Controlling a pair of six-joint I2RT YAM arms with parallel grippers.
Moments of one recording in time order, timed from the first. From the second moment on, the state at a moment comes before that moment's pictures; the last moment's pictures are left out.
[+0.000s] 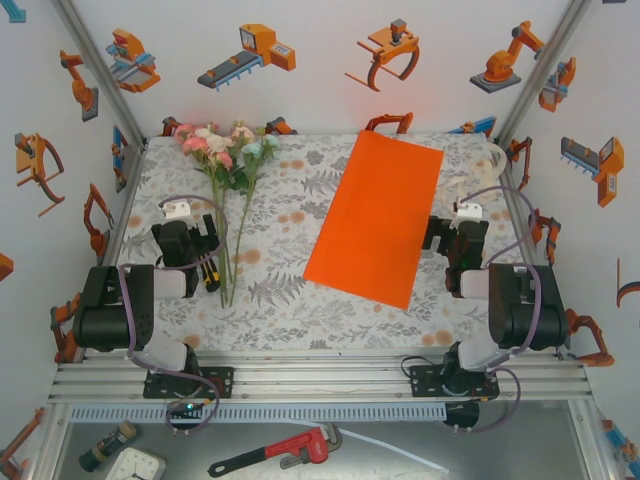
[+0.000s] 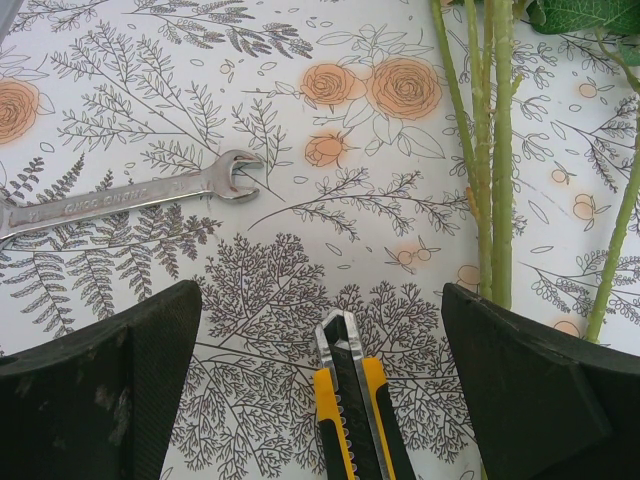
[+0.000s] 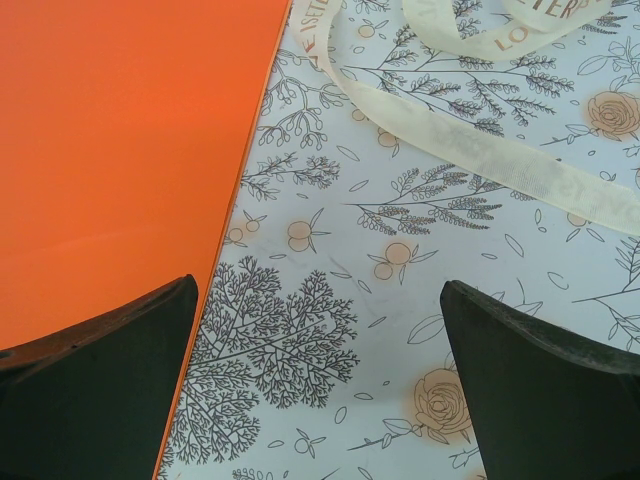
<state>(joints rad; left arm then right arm) -0.05 1.54 0.40 0.77 -0.18 -0.06 -0.04 1.54 0.39 0.77 0.05 0.03</state>
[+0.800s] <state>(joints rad) -0.25 1.20 0.89 -0.02 -0.02 -0.29 -0.04 1.19 0.96 -0.51 -0.20 0.49</state>
